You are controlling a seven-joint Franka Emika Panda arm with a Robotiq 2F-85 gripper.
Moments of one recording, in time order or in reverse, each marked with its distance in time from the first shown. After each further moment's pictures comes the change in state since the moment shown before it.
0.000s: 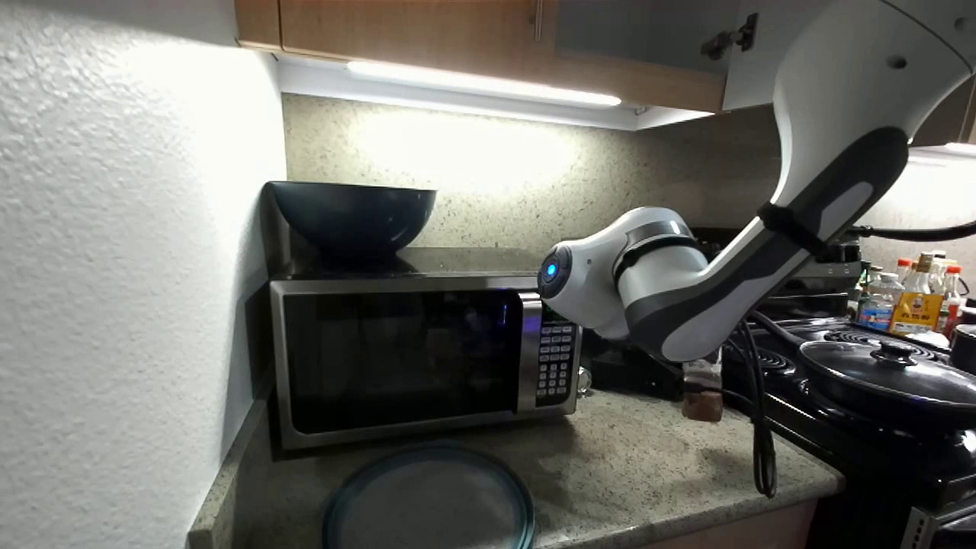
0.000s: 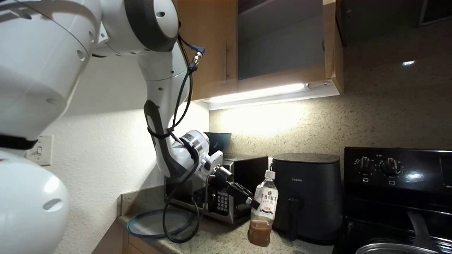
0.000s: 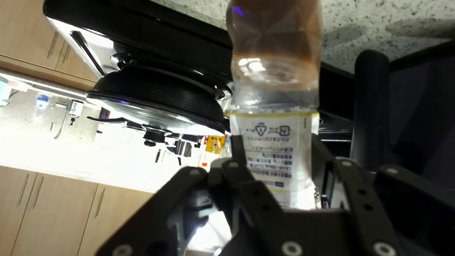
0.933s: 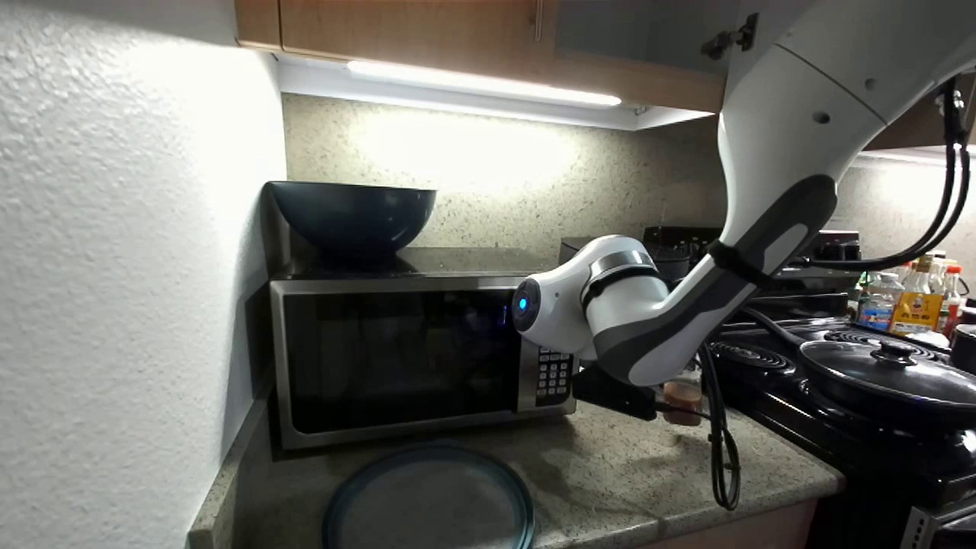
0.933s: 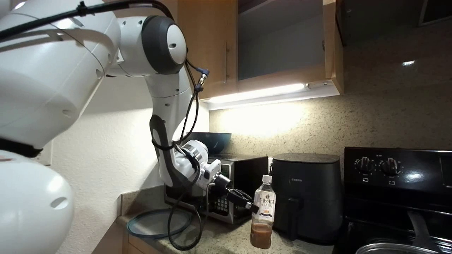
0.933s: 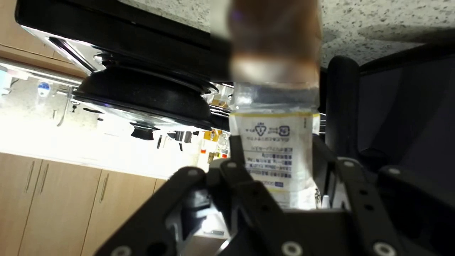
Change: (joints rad) arm 0.035 0.145 -0.004 0.118 -0.042 -0.061 0.063
